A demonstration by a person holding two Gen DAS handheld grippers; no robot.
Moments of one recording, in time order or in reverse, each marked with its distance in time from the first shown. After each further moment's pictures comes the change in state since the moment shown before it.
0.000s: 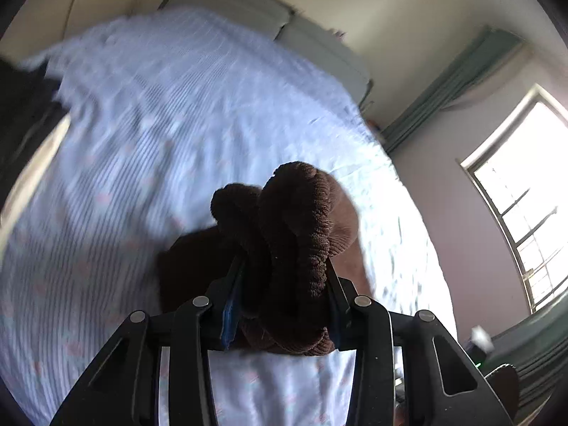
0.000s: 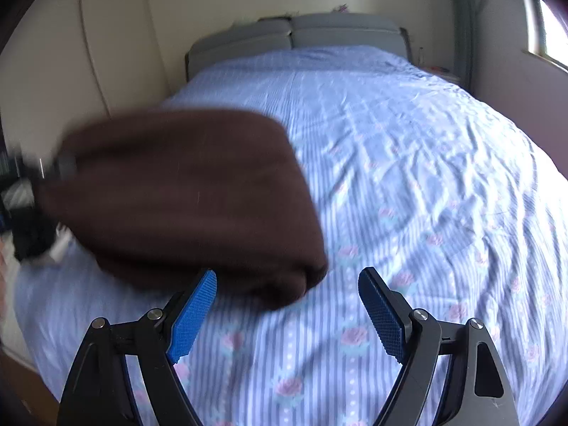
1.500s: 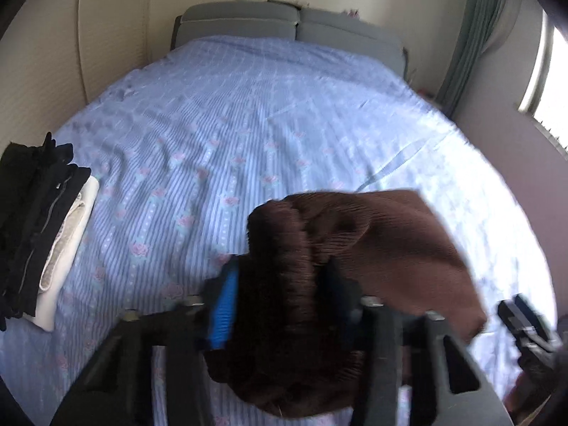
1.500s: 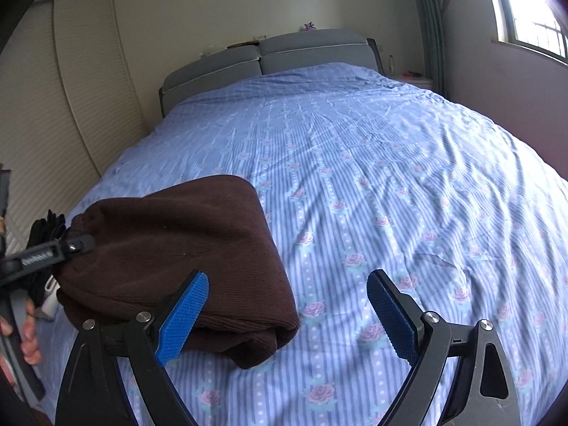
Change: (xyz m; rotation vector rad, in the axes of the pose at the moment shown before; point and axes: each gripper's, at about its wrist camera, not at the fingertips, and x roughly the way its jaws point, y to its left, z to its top) left arm 0.053 -0.009 0.003 0.208 -0.010 0.323; right arm -0.005 -0.042 0.038 0.126 -0.128 -0.042
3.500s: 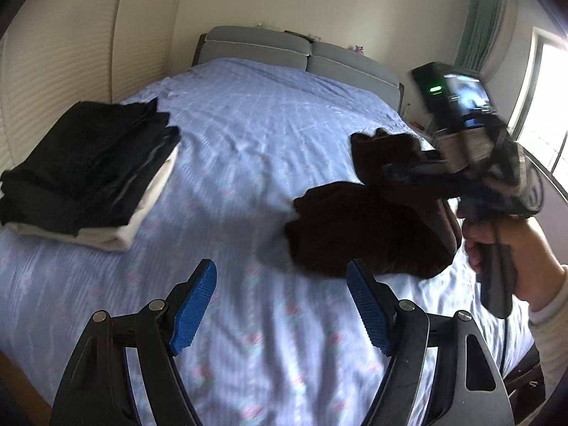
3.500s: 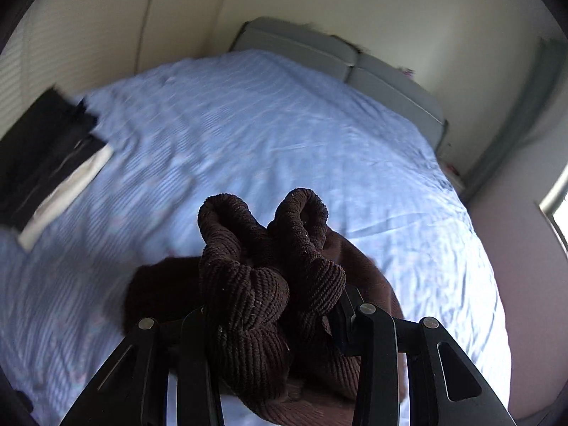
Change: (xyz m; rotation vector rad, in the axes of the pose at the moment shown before) left arm -0.130 0.086 -0.113 -0.053 -0.112 0.003; right arm 0.014 0.250 0.040 -0.629 0.092 -0.162
